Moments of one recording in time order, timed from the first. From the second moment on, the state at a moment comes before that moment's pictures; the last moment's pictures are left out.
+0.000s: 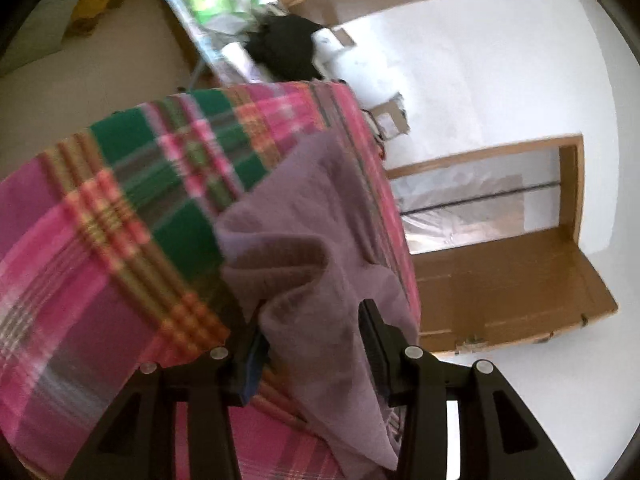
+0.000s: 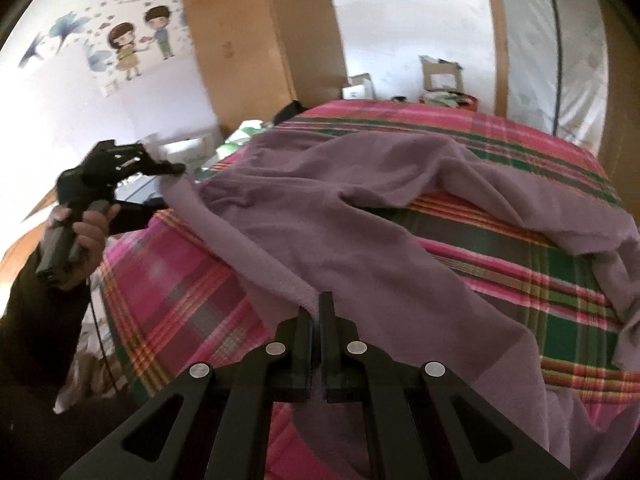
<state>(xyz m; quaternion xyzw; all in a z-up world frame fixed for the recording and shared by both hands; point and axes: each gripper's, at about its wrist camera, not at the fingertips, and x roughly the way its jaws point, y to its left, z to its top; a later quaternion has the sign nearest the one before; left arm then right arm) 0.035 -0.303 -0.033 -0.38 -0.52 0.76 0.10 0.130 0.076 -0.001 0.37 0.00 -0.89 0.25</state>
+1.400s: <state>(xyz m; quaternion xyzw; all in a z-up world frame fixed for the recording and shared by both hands) -0.027 -0.252 -0.015 -0.54 -0.40 0.74 0.00 0.134 0.073 -0.021 0.37 0.03 -0.89 0.27</state>
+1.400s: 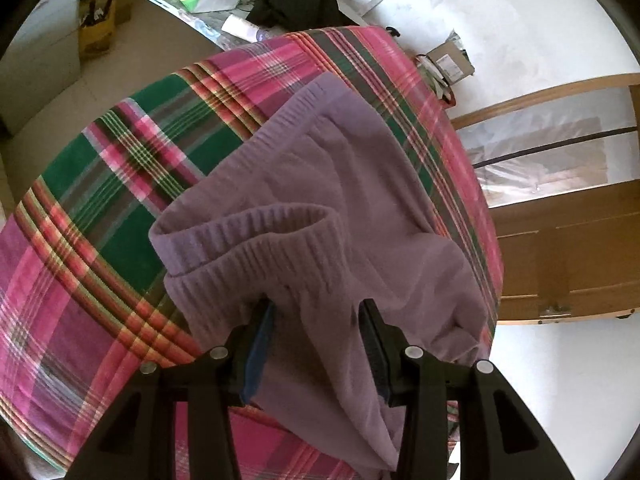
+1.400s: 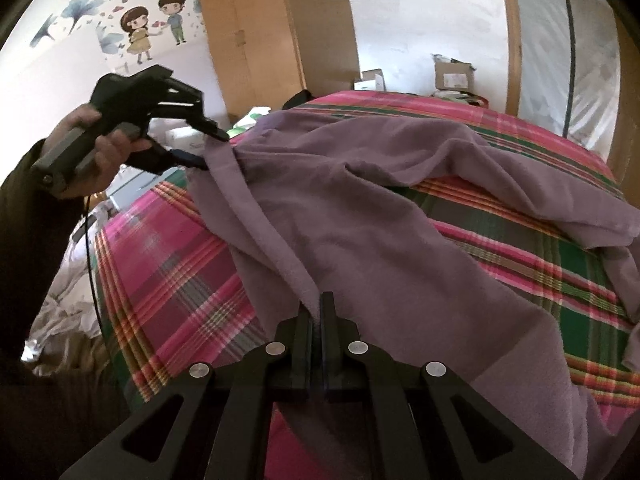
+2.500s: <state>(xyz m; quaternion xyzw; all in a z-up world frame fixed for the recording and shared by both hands) 0.104 -0.320 -0.026 -0.44 -0.48 0.76 0.03 0.176 0.047 -0.011 0.36 0.08 -0.88 0.30</state>
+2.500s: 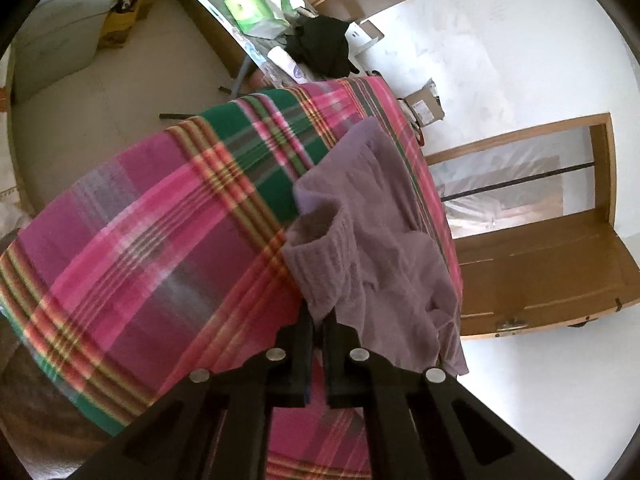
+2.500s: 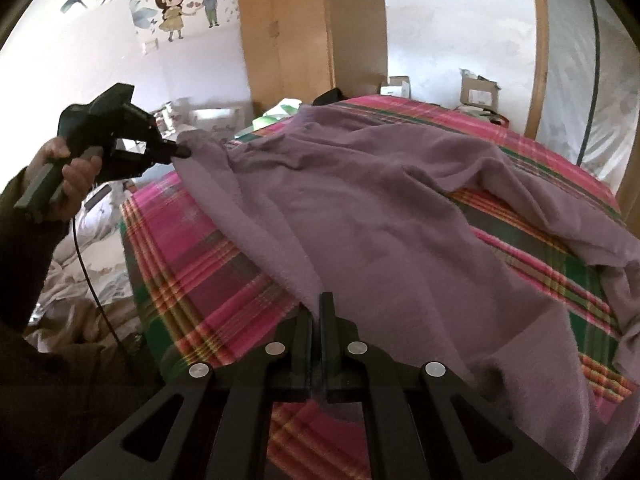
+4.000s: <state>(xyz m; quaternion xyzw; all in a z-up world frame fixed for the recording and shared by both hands) 0.158 -0.316 -0.008 -0.40 -0.41 0.82 0.05 0.221 0.090 0.014 0.35 0.06 -0.90 0.27</state>
